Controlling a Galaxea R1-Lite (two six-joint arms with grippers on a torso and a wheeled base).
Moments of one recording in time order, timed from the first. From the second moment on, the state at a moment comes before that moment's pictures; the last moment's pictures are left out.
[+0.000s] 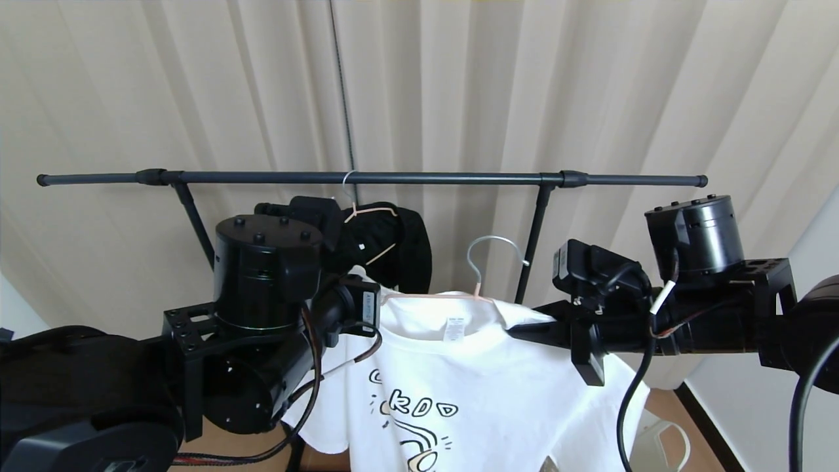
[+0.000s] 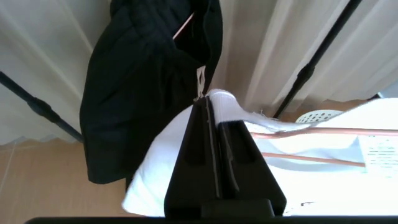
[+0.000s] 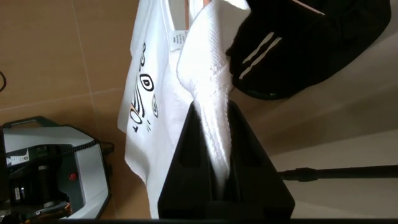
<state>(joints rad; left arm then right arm) -0.77 1.68 -0.80 -0.55 0.56 -0.12 0.48 1.67 -0.88 -0.19 0.50 -0.59</state>
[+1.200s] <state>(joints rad) -0.92 1.59 -0.88 -0.51 0.52 -0.07 0.60 1.84 -0.92 -0.36 0.35 -0.34</state>
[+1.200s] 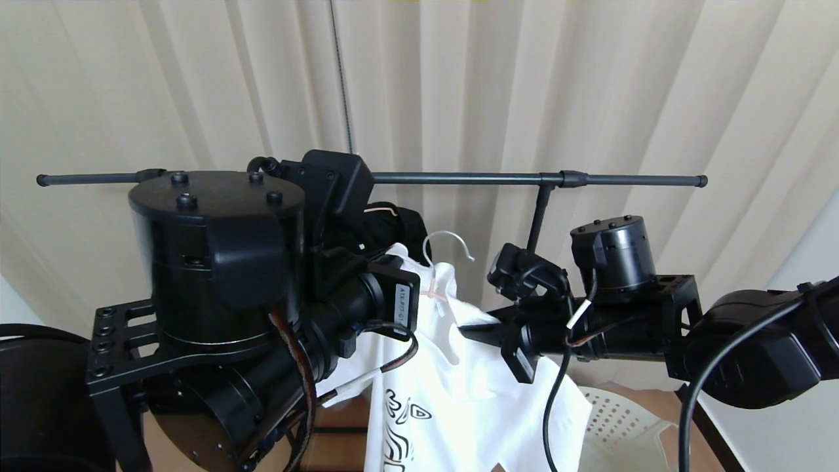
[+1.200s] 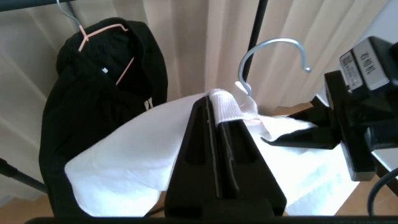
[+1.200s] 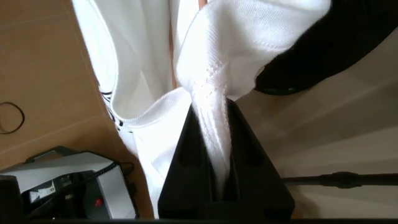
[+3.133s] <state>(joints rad) -0.92 1.60 -0.84 -0.52 0.52 -0.07 0.61 1.81 -0.79 -0.81 0.44 -0.16</state>
